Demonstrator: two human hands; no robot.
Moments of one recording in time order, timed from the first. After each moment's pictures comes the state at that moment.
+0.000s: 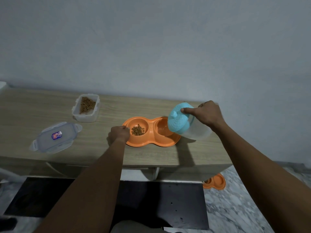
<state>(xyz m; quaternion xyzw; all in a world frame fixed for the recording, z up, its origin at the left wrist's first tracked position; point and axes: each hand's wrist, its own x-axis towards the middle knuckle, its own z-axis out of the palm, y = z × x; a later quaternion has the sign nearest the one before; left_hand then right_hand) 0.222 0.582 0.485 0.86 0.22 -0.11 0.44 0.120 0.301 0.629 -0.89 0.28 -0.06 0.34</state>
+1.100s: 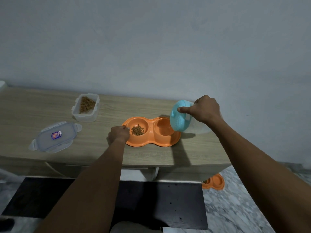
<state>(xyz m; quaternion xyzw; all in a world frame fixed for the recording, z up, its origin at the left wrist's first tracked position) 0.218 0.582 0.491 0.87 0.21 -0.12 0.44 0.128 0.315 0.642 -0.94 0.25 -0.06 0.21</state>
